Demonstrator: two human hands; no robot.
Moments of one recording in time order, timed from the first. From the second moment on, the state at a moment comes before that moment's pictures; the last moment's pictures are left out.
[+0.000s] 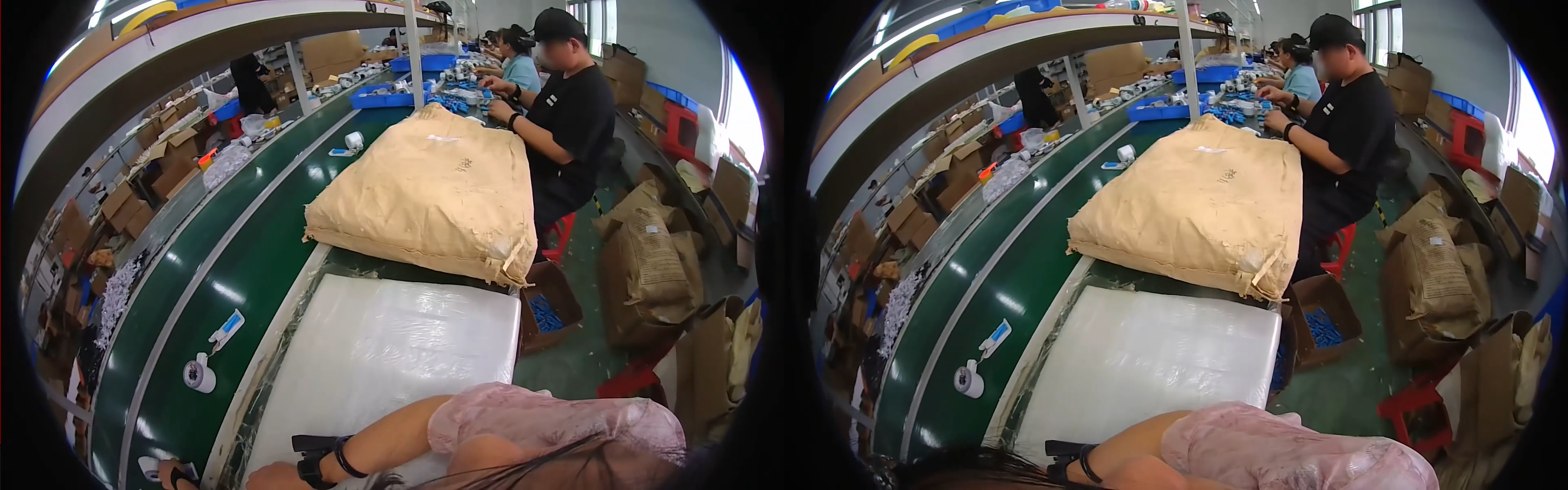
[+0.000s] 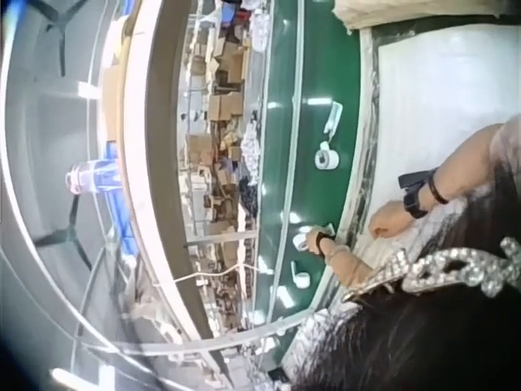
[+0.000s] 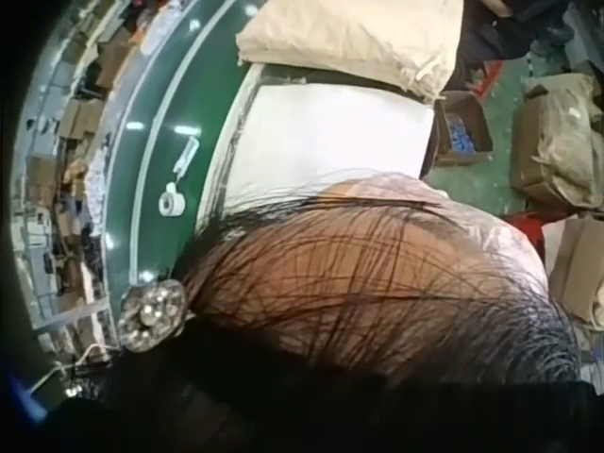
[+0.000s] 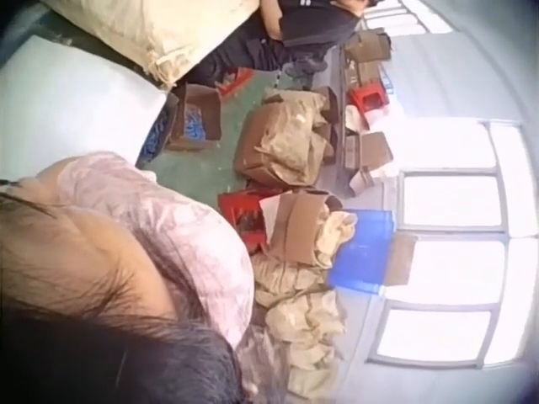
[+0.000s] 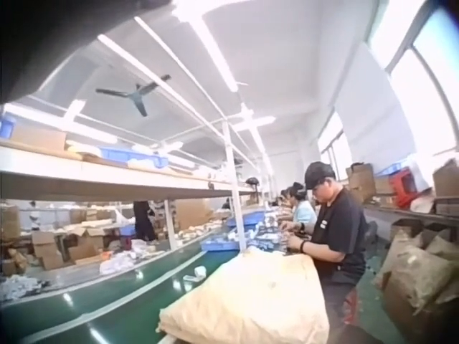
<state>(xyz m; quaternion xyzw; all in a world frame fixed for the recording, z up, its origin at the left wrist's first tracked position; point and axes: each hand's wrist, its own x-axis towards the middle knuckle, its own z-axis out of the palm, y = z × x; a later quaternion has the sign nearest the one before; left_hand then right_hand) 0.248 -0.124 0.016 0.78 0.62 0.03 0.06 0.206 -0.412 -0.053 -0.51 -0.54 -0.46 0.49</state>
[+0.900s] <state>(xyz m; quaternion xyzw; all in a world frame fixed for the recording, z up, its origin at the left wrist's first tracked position) 0.172 -0.185 0.041 0.79 0.10 -0.03 0.60 0.252 -0.365 -0.087 -0.49 -0.60 -0.51 0.38</state>
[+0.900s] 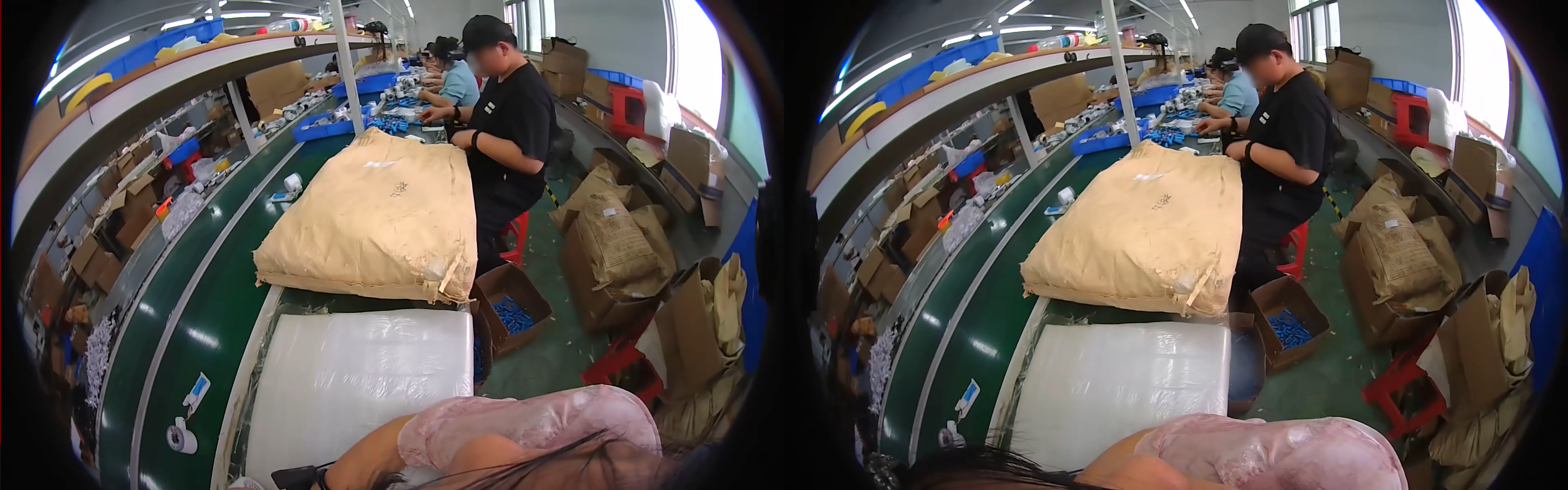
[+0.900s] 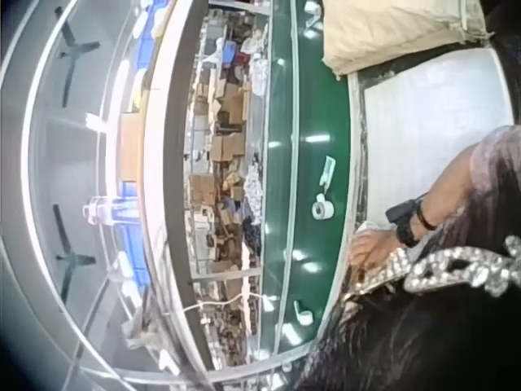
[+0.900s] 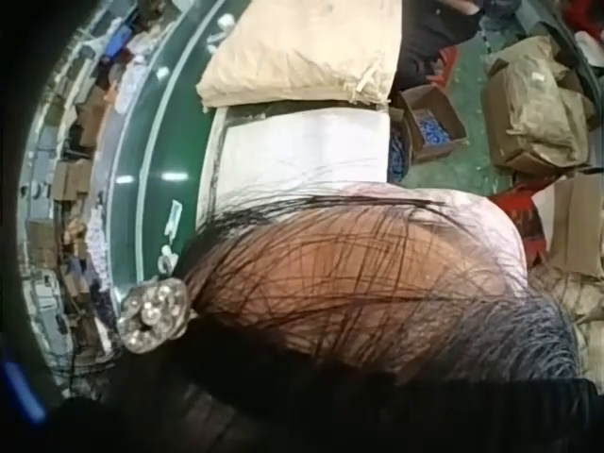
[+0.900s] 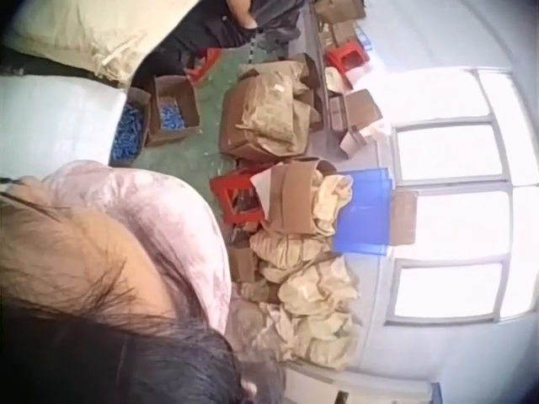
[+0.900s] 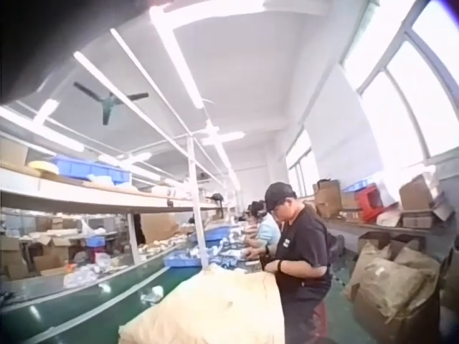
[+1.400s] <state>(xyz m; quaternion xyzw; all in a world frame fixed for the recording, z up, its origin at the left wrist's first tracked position) 0.051 -0.173 0.047 0.76 0.16 0.00 0.63 0.212 -0.422 -0.040 -0.54 -0.64 -0.18 0.52</state>
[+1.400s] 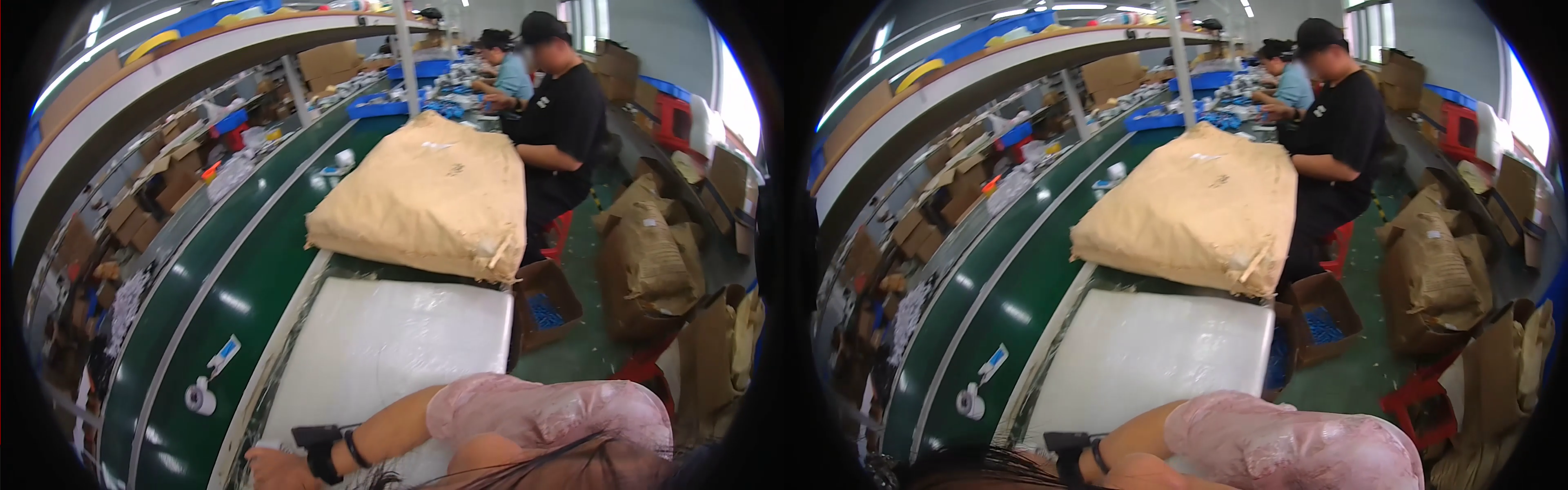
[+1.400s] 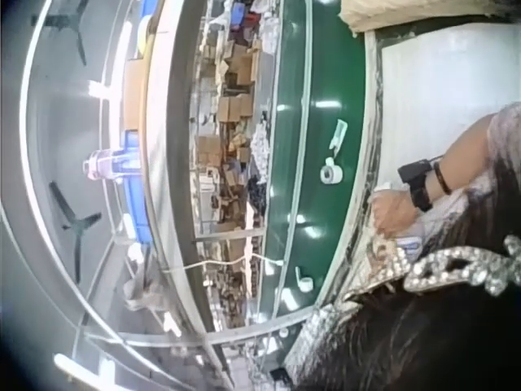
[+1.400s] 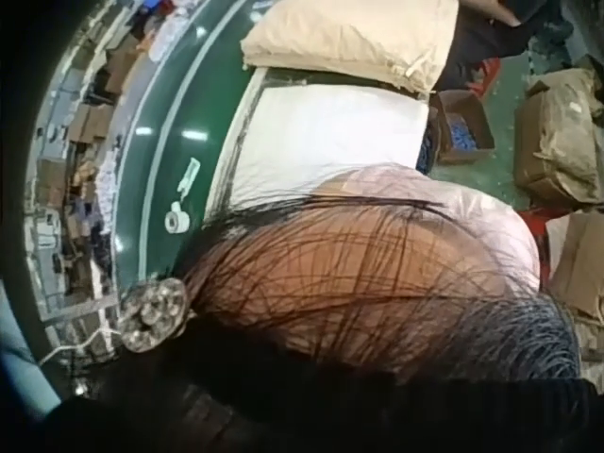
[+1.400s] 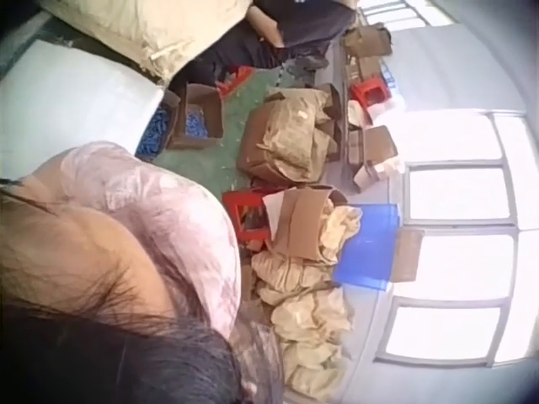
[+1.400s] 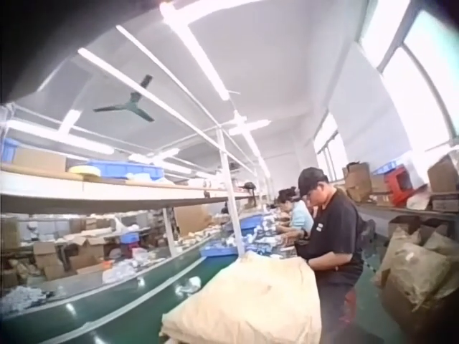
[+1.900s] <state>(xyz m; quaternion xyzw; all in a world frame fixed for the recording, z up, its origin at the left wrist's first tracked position) -0.057 -0.195 0.032 0.71 0.23 0.04 0.67 0.191 -0.450 0.018 -0.64 -0.56 -0.12 0.51</state>
